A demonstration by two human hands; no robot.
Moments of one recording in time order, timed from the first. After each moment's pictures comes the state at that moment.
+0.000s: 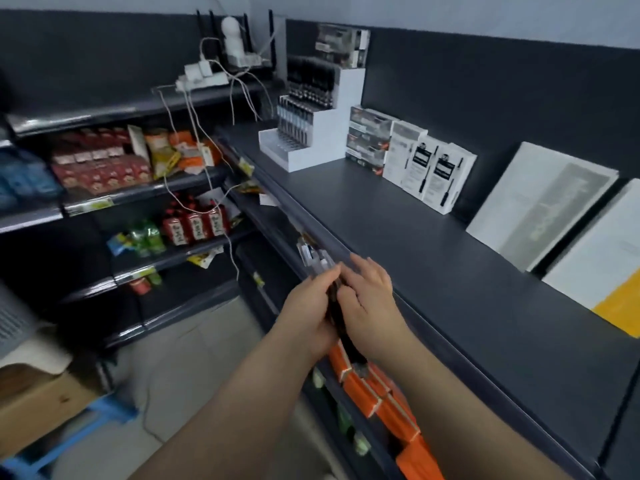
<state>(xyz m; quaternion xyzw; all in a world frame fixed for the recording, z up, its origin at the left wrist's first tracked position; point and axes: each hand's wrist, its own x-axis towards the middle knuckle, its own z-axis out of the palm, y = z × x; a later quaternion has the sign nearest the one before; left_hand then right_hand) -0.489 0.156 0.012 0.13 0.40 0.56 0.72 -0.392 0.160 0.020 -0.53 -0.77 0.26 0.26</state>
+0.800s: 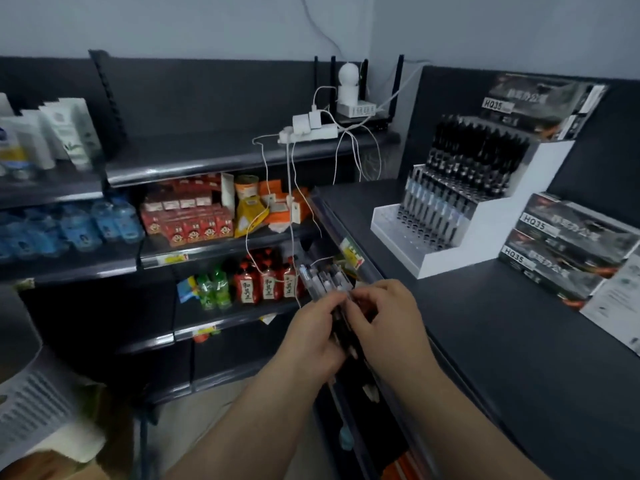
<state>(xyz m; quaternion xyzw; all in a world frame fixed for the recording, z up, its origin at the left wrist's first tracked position) -0.738 0.397 0.026 0.05 0.40 0.67 0.63 -0.641 0.440 0.019 -0.44 -0.81 0.21 0.32</state>
